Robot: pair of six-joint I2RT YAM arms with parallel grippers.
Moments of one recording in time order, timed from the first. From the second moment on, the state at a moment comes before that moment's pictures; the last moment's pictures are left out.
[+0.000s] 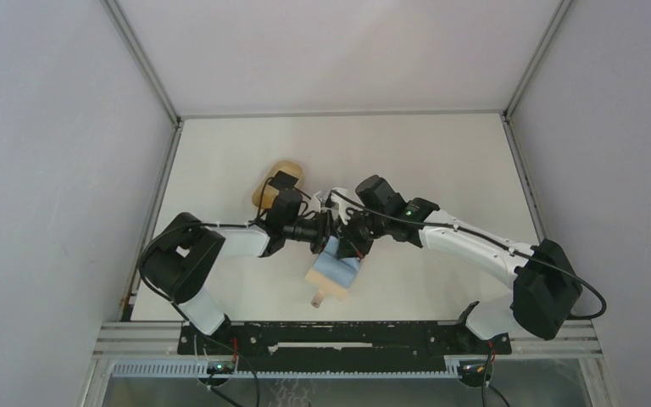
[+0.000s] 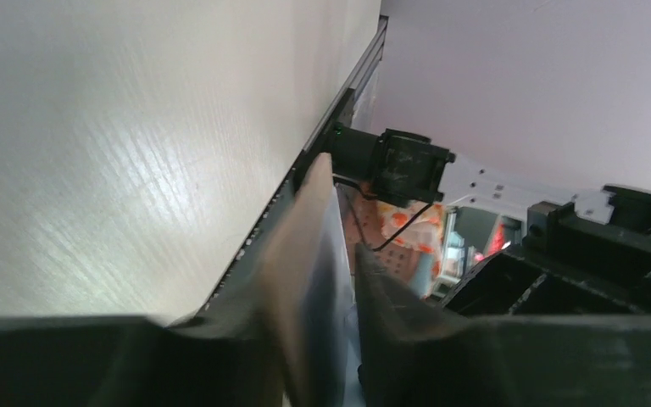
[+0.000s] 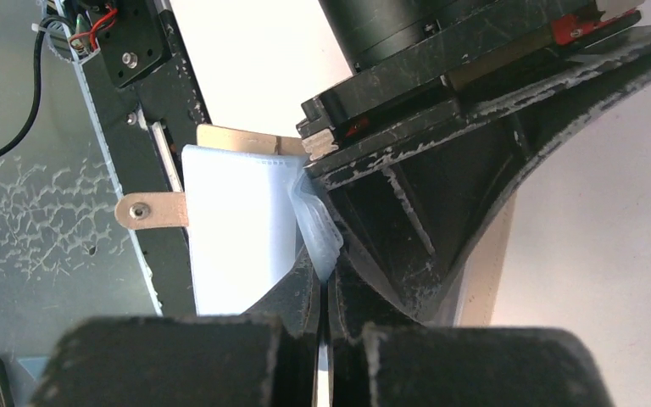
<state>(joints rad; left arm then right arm) -0.62 1.66 0.66 0.45 0.88 -1.16 0.80 1.41 1.02 -0.48 -0.53 -0.02</state>
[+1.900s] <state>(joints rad) -0.58 1.29 0.44 1.08 -0.06 -0.74 0.55 1.38 0.94 0.47 -0.55 1.03</state>
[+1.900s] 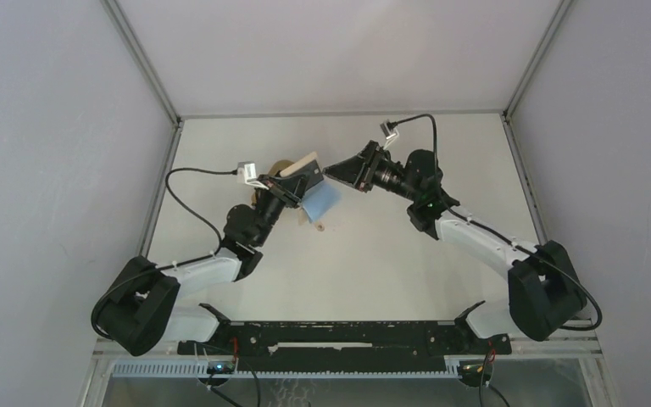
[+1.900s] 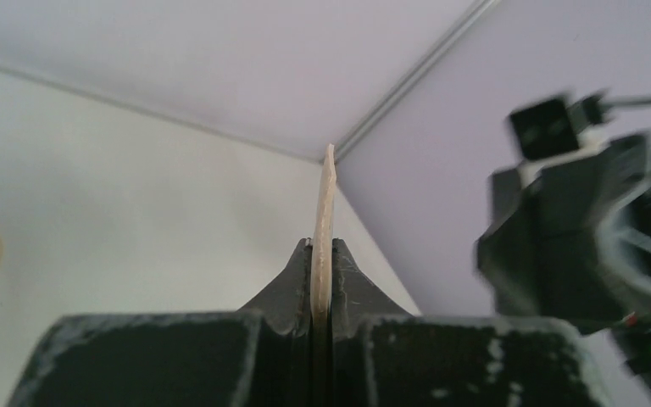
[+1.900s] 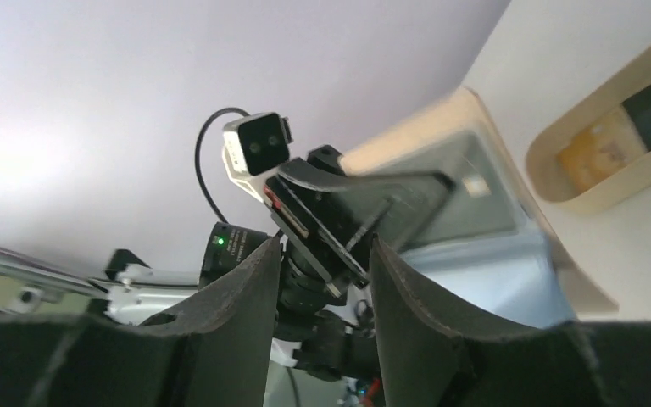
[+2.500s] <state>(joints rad) -0.59 1.34 0.44 1.32 -0.19 -0.82 0.54 1.60 0.78 1.08 -0.56 1.51</state>
